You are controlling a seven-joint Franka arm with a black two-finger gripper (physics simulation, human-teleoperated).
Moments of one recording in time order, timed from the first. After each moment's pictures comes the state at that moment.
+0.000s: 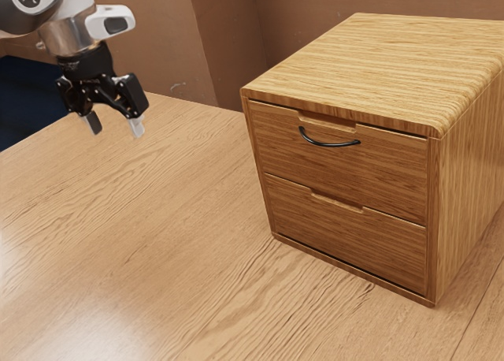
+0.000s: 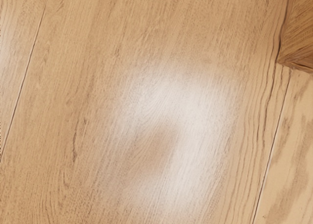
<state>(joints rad) 0.10 0.07 0.20 -1.24 -0.02 1.36 0.03</state>
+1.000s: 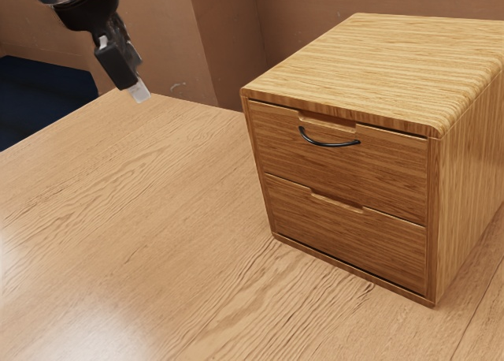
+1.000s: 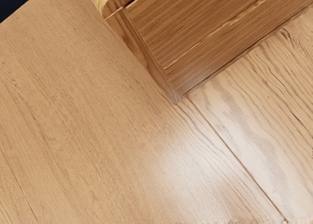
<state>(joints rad) 0.10 -0.03 0.00 -1.18 0.03 1.46 0.76</state>
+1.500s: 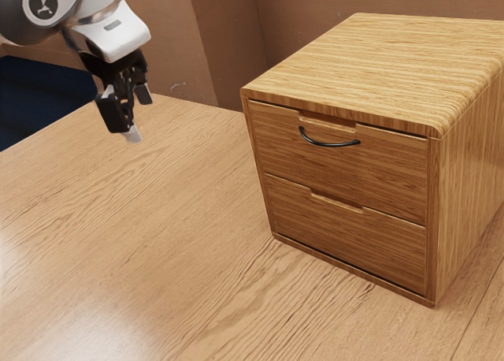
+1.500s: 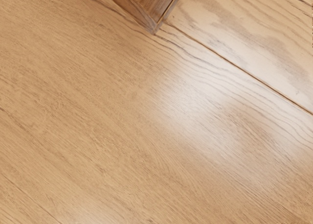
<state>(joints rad) 0.18 -0.03 -0.06 -1.37 0.13 1.53 1.14</state>
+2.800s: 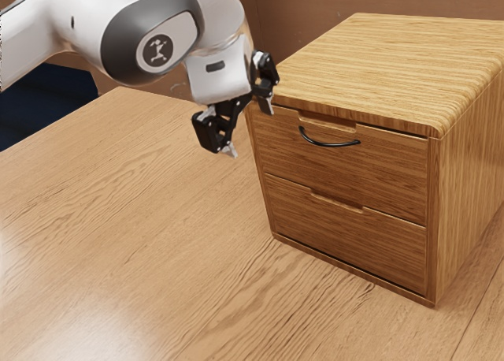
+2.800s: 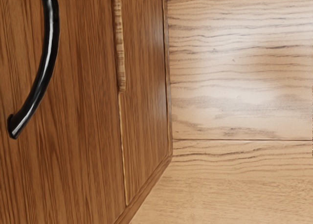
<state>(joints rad) 0.14 0.06 -0.33 -1.37 0.25 1.70 1.44</state>
